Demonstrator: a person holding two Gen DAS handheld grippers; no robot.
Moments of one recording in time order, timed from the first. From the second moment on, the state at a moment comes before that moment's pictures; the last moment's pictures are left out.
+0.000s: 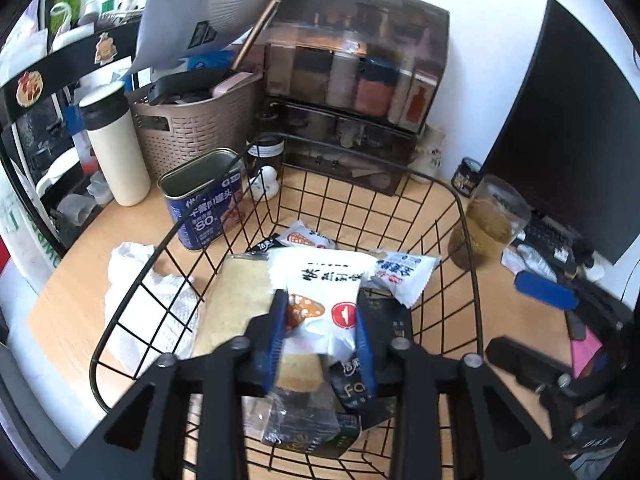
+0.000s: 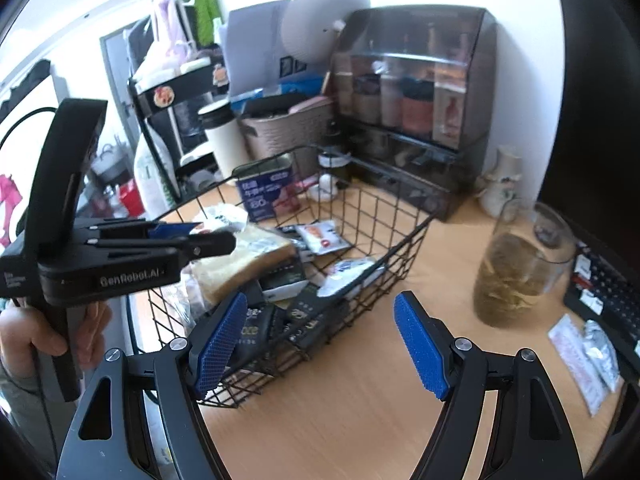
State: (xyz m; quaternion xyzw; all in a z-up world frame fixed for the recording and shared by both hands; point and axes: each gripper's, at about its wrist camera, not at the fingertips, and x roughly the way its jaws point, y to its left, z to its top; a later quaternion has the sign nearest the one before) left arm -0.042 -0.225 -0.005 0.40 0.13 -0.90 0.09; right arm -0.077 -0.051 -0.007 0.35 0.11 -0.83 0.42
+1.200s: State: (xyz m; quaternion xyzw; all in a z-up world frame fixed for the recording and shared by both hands) left arm -0.197 0.015 -0.105 0.52 0.07 -0.84 -0.13; right arm -0.289 0.179 -0.103 0.43 0.13 -0.87 0.20
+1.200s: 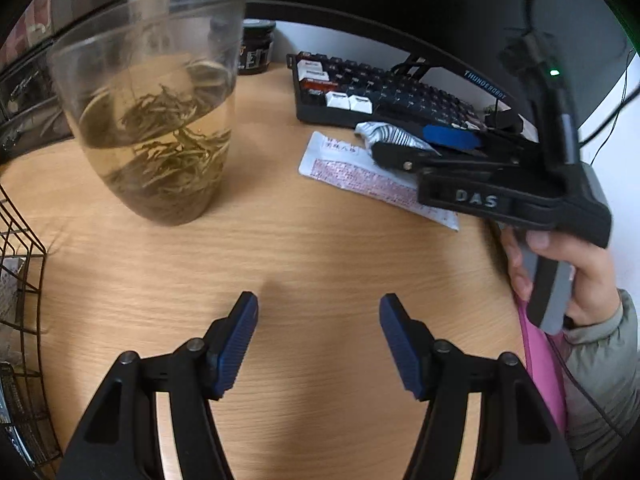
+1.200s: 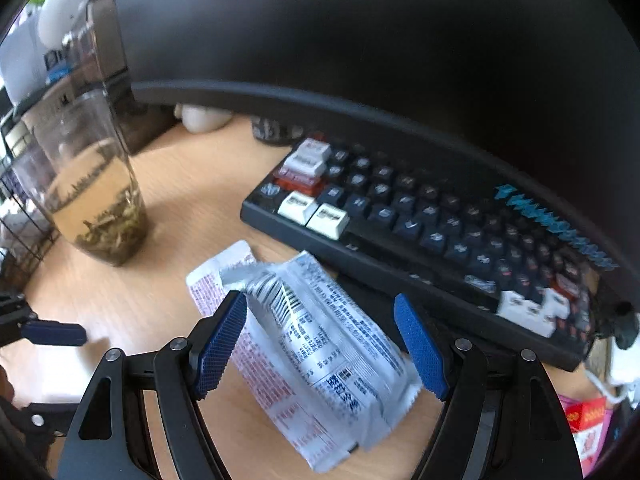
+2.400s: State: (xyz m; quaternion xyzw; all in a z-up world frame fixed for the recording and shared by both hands) left arm -0.186 0.071 -0.102 0.54 0.03 -0.84 -0.12; right arm -0.188 0.252 -0.061 0.42 0.05 -0.90 0.13
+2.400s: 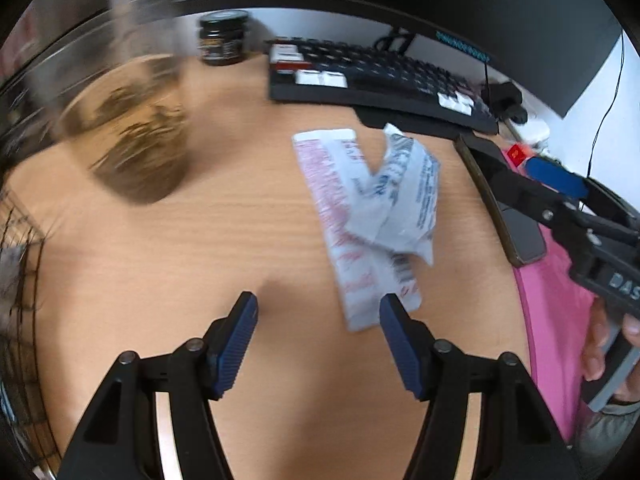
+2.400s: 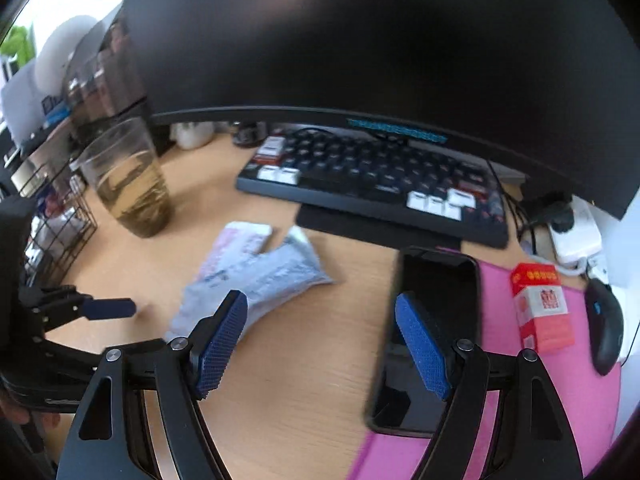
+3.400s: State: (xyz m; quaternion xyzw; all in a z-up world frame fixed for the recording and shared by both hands) left arm -0.189 0.060 -0.103 0.52 -0.02 -0.85 -0.06; right arm -0.186 0.266 -0.090 0.43 0.03 -0.89 0.16
